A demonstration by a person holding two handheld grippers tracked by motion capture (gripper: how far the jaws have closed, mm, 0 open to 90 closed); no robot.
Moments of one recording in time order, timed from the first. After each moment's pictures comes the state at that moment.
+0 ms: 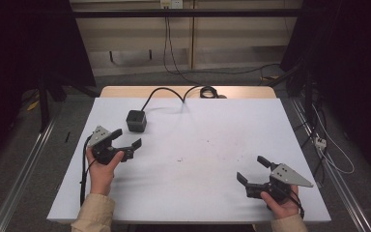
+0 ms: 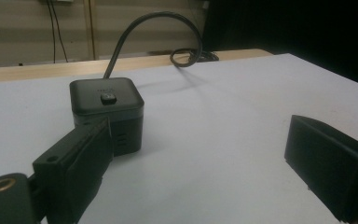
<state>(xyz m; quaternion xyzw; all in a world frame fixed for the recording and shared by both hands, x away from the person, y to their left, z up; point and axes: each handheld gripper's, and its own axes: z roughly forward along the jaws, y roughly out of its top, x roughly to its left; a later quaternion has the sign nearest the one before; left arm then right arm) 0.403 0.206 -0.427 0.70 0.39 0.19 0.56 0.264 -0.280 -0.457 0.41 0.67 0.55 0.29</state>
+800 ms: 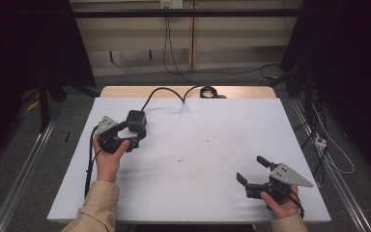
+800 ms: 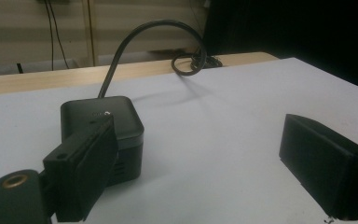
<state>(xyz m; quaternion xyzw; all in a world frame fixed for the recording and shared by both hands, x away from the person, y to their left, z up) 0.429 0.191 -0.419 0.71 0.40 0.19 0.55 0.264 -0.279 -0.456 0.40 0.67 0.55 0.29</state>
